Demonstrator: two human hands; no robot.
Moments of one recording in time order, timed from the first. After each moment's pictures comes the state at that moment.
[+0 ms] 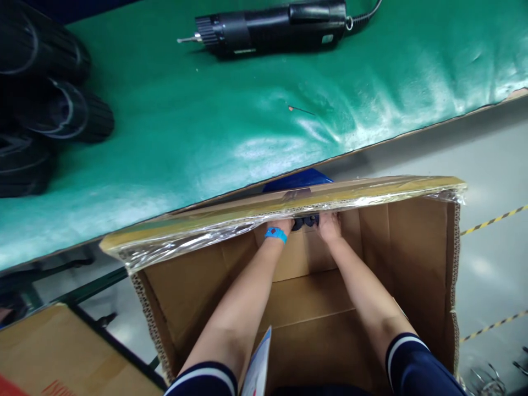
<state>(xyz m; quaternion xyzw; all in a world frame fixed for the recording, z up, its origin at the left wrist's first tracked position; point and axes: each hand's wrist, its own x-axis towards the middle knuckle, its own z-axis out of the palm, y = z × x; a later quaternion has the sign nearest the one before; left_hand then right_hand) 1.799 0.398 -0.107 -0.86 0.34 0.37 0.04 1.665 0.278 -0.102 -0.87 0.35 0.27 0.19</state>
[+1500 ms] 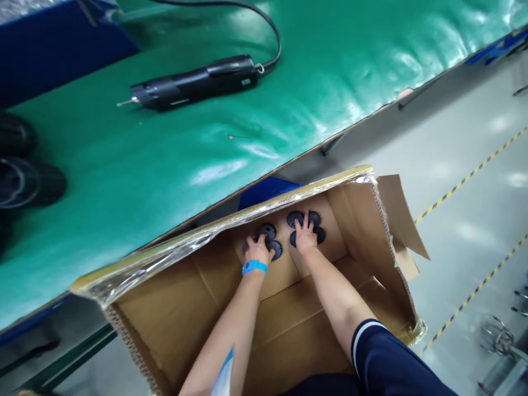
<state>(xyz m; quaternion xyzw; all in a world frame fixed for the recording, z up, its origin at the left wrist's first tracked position) 1.765 0.443 -0.077 -0.88 0.25 0.40 0.05 1.646 0.316 -0.090 -0.80 0.45 0.33 0.22</state>
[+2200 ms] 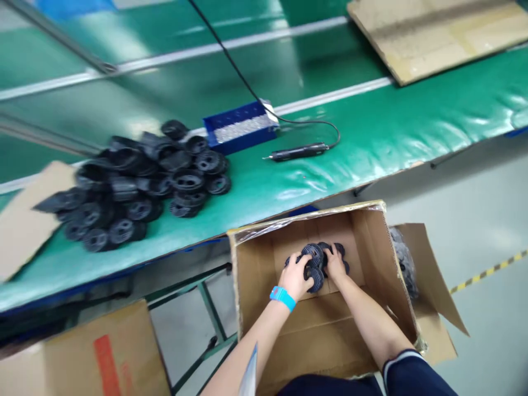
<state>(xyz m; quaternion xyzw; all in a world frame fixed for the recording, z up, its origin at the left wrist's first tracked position) 1.730 0.429 0.115 -0.86 0.30 0.38 -0.14 1.611 0.300 -0.012 -0.83 0.38 0.23 0.33</state>
